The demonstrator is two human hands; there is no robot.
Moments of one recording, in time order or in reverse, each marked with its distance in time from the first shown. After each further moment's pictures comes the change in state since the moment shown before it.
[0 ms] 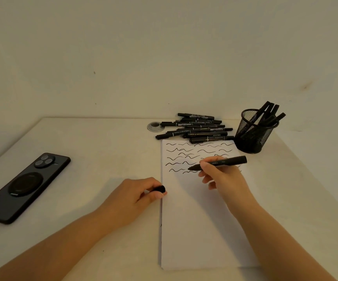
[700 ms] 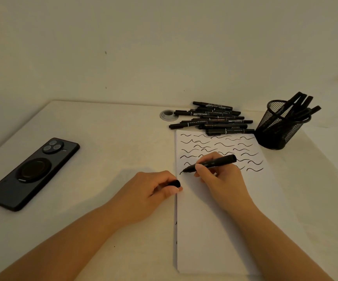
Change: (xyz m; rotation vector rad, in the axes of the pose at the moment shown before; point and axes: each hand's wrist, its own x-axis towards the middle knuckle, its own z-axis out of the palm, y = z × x) left_hand 0.001 -0.008 0.001 -0.084 -0.034 0.030; right_hand 0.002 0.017 0.035 -0.197 -0.059 -0.167
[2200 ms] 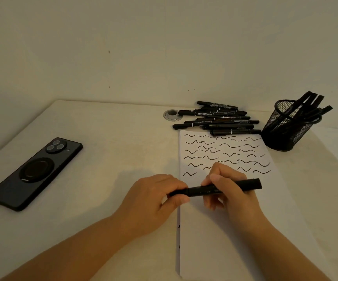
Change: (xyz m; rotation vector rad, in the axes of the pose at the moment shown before) left_hand -0.006 0.020 0.006 0.217 0.169 0.190; right_hand -0.023 -0.013 -0.004 0.416 -0.217 -0.089
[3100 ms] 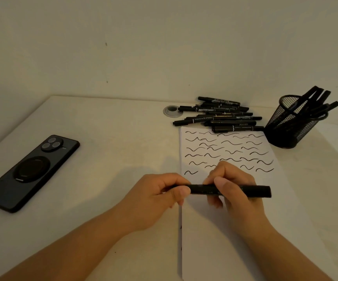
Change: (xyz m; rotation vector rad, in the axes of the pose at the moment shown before) left_hand 0.007 0.000 -0.002 -0.580 -0.136 -0.307; right_hand -0.002 0.005 0.002 -0.029 -0.004 -0.152
